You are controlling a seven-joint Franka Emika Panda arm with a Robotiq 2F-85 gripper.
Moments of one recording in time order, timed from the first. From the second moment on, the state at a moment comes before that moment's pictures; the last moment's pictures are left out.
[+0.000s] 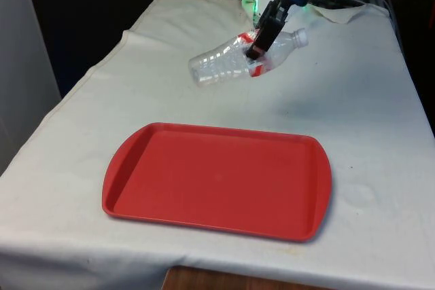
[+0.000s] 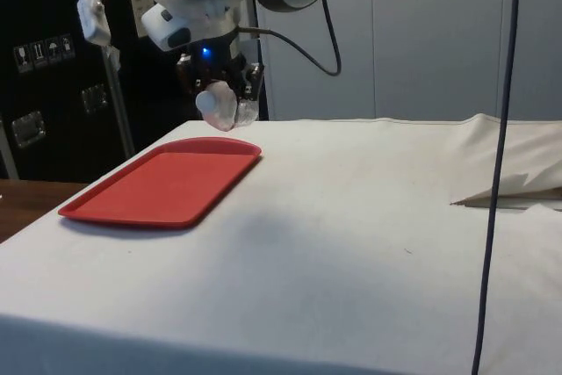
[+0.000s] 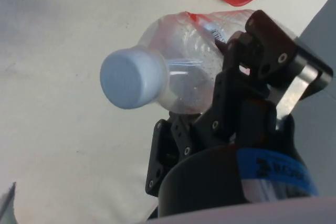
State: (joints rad) arm 0.10 0.25 0.00 -2.11 -0.79 2.36 -0.94
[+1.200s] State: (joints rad) arm 0.10 0.31 -0.05 -1.99 -0.55 2.38 -1.10
